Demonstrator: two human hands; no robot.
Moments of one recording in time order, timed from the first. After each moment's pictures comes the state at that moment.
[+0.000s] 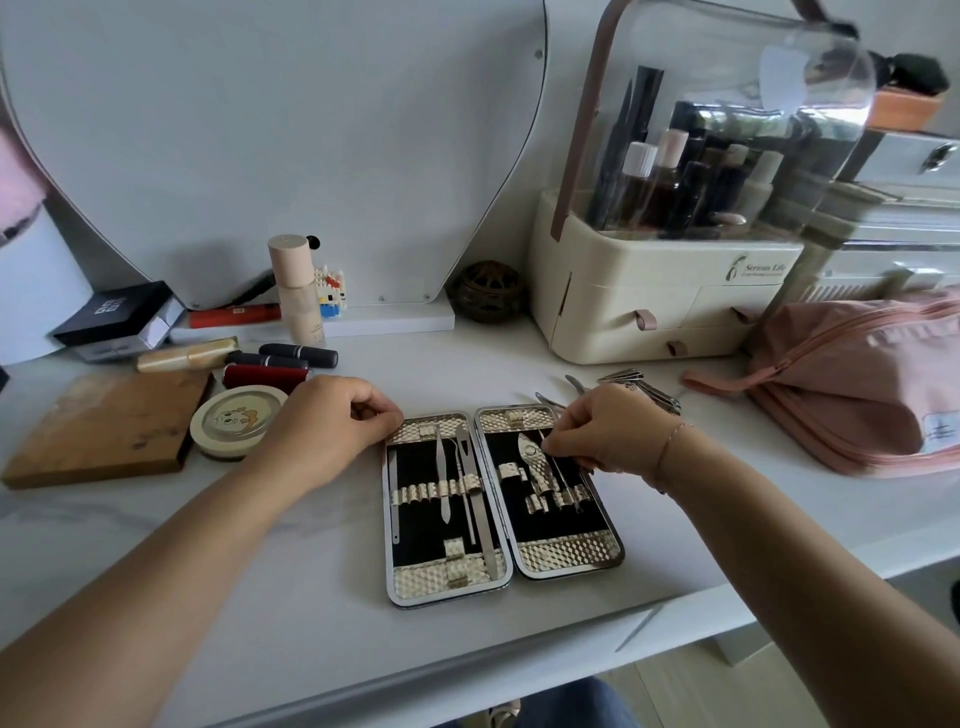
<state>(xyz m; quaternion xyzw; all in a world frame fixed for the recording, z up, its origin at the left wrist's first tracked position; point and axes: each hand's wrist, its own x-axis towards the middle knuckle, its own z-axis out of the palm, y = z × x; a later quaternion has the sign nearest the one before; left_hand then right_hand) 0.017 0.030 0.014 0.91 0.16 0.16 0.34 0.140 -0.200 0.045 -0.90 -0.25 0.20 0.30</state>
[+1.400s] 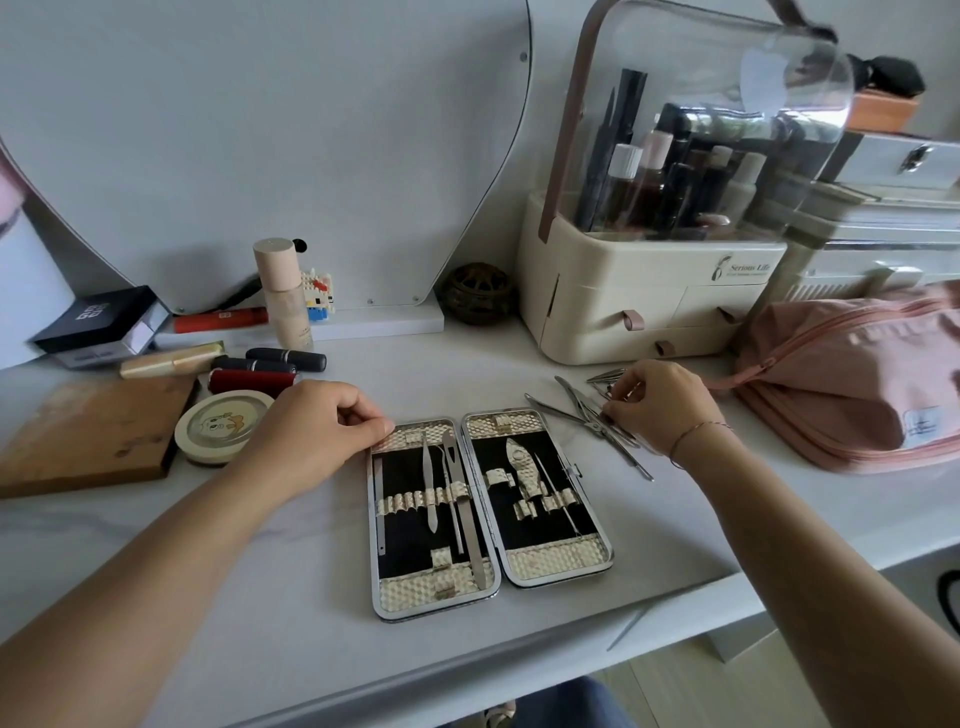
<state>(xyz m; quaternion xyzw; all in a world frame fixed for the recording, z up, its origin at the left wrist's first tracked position) 0.017 0.032 0.012 0.91 0.18 0.16 0.34 0.189 -0.235 0.031 -0.96 -0.17 -0.04 0.22</state>
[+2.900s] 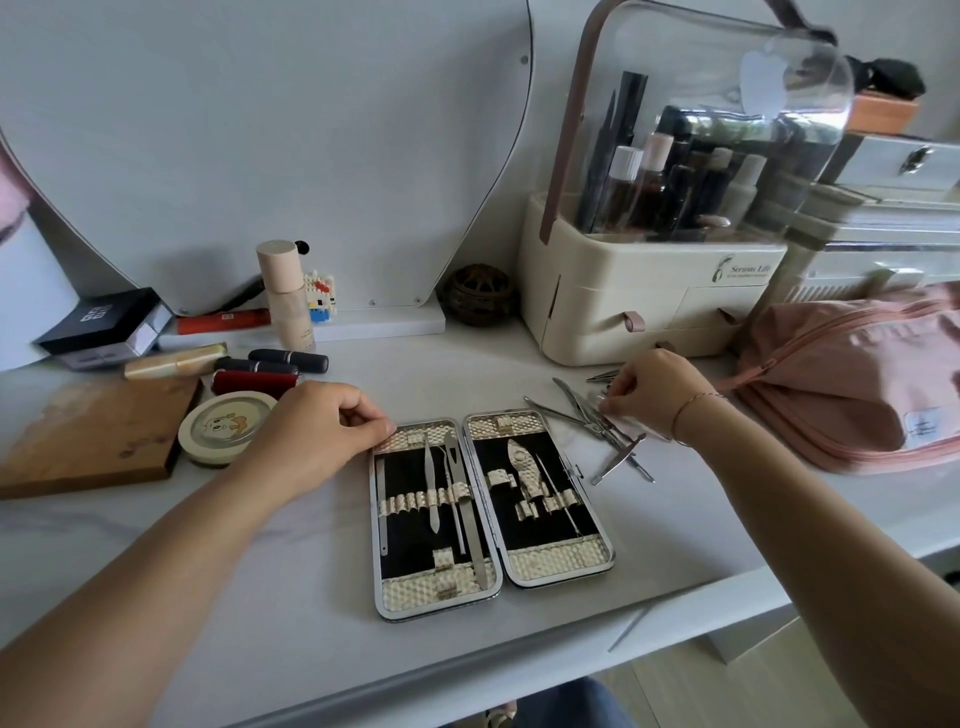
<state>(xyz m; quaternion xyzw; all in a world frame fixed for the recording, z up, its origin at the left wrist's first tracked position) 0.017 0.032 0.012 0.91 0.18 0.16 0.34 0.208 -0.229 0.040 -0.96 -0.23 -0.01 0.13</state>
